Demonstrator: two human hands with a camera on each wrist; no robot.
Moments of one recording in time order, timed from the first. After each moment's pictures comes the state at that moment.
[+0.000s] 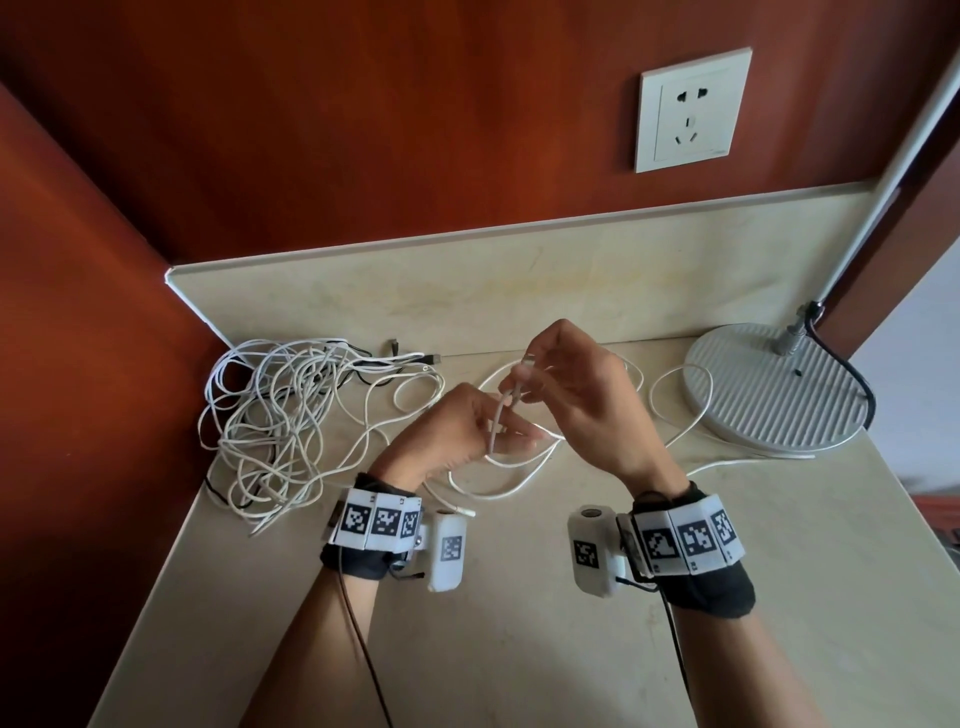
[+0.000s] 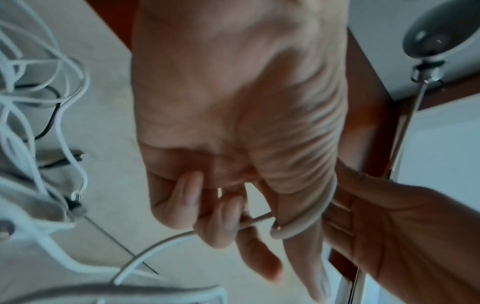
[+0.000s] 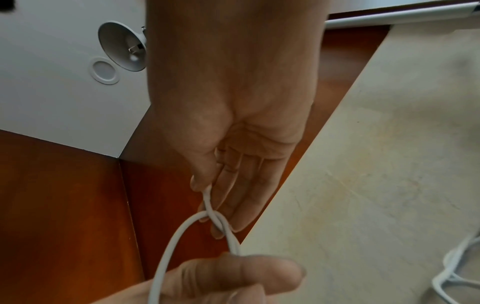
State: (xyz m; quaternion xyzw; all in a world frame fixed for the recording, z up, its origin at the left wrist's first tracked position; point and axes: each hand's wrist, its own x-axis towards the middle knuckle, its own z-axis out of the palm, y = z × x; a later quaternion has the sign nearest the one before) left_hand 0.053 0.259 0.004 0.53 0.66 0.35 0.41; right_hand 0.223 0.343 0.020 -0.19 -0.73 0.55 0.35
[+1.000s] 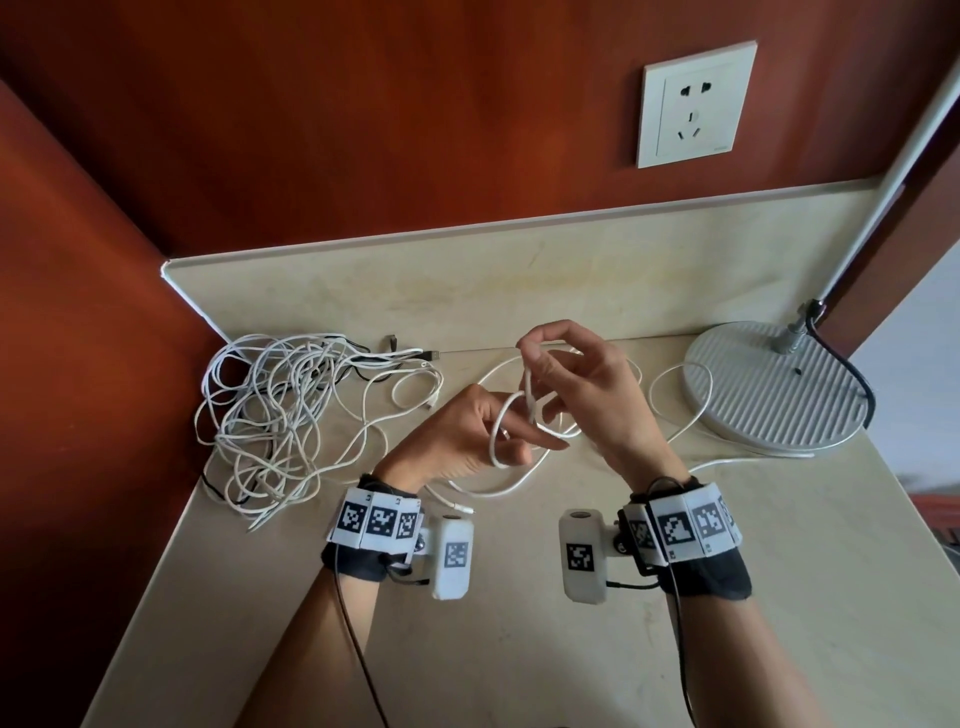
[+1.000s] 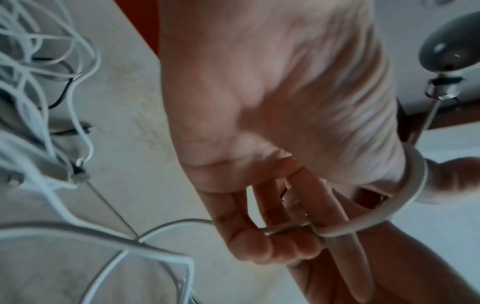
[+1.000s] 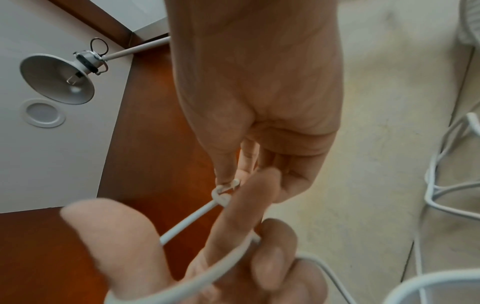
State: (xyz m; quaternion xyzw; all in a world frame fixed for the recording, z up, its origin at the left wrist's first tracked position) left_hand 0.069 0.251 0.021 0.61 0.53 0.40 0.44; right_hand 0.218 0.350 0.017 -0.24 -0.62 0.66 0.35
